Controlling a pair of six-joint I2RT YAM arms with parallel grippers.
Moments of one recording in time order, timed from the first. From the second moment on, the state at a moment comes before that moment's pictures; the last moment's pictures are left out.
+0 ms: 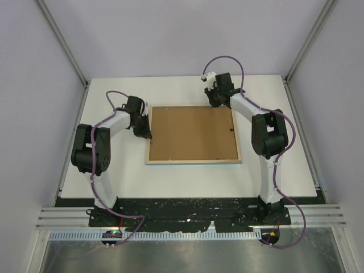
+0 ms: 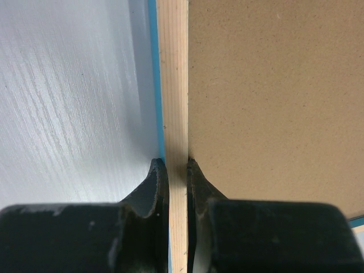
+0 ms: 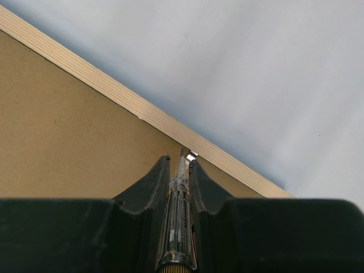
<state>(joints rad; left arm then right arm) -0.21 1.88 1.24 -0.50 0.19 -0.29 0.31 2.17 1.72 -0.29 -0.10 -0.28</state>
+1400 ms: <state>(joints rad) -0.21 1.88 1.24 -0.50 0.20 -0.29 0.29 2.17 1.71 -0.27 -0.09 -0.31</state>
